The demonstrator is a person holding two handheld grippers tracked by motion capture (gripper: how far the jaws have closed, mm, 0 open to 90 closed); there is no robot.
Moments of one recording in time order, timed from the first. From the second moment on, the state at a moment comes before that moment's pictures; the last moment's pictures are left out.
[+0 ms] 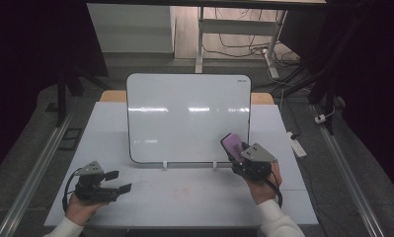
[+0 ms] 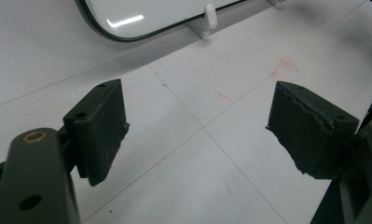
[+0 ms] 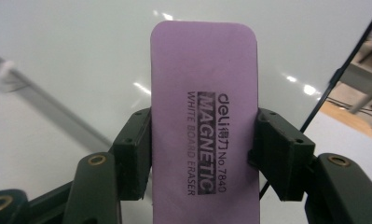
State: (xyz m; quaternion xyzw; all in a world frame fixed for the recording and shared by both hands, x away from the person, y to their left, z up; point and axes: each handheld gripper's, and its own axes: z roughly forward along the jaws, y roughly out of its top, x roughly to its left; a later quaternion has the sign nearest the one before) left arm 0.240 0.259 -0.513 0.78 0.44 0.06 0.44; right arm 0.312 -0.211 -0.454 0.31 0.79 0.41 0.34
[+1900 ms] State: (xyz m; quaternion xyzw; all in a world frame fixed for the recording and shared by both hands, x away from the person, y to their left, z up) left arm 0.300 0.107 -0.471 0.86 0.19 -0.01 0.47; right arm 0.282 -0.158 -0.482 0.14 0.88 0.44 0.11
